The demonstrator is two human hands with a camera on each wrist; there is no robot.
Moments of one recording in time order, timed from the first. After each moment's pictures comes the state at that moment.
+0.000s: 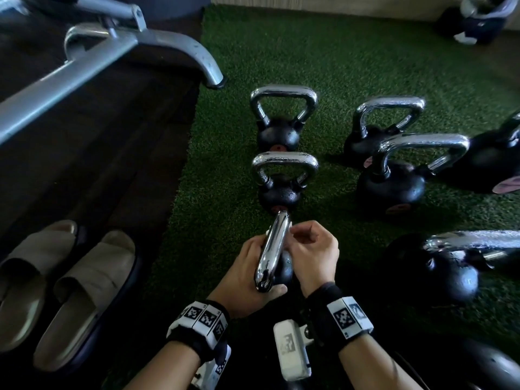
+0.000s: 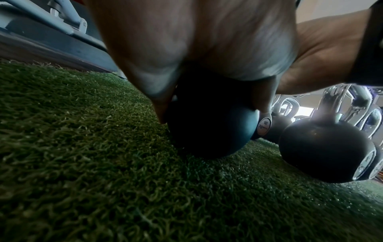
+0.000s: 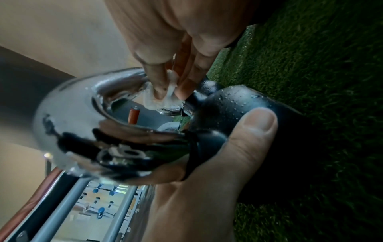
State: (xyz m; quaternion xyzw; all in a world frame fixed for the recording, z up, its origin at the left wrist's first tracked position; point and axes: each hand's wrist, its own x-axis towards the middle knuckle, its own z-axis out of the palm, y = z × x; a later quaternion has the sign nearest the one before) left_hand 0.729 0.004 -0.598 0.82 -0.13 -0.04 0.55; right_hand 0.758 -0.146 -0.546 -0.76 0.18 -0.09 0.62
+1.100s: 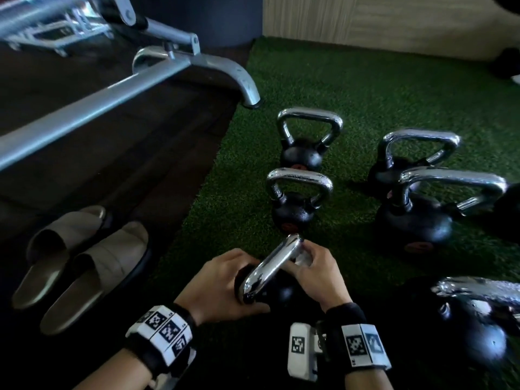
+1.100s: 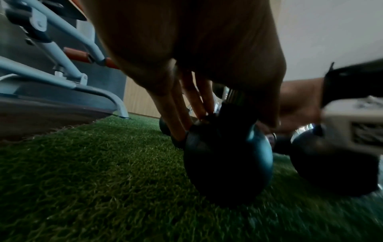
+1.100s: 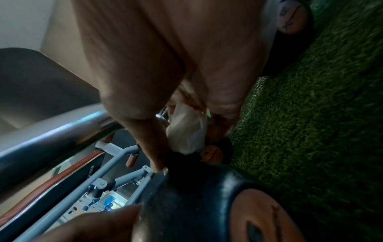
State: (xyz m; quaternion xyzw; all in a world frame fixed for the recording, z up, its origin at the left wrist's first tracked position) left_hand 0.718 0.032 -0.570 0.93 -0.14 0.03 0.35; right_hand 0.791 -0.190 -0.572 -0.86 -0.02 0.11 0.49
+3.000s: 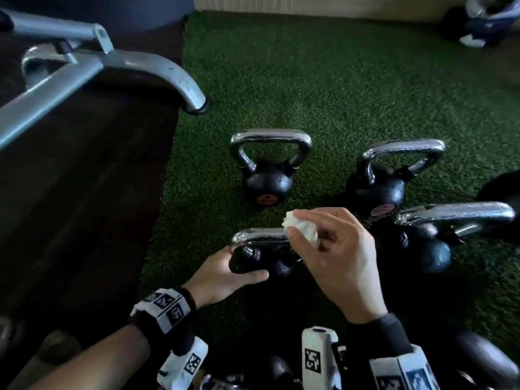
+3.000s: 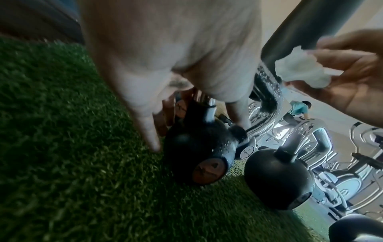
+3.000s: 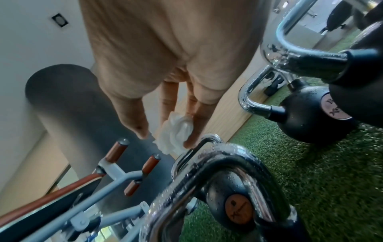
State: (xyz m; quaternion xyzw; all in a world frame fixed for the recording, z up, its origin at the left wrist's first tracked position) left_hand 0.927 0.032 -0.575 0.84 0.04 -0.26 0.47; right_hand 0.910 -0.194 -0.478 -0.83 -0.02 -0.15 0.53
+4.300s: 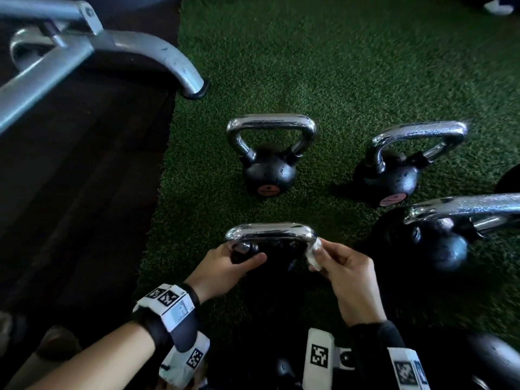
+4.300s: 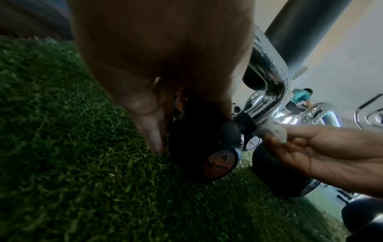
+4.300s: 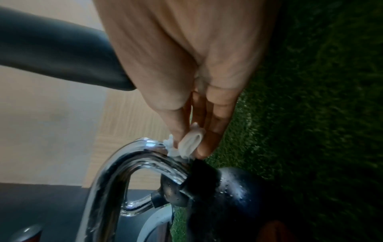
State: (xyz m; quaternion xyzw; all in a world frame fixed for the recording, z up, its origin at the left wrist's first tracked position) left_hand 0.936 0.026 -0.579 0.88 0.03 -0.22 0.43; right_hand 0.909 -0.221 -0.568 -0.69 0.19 0.02 0.70
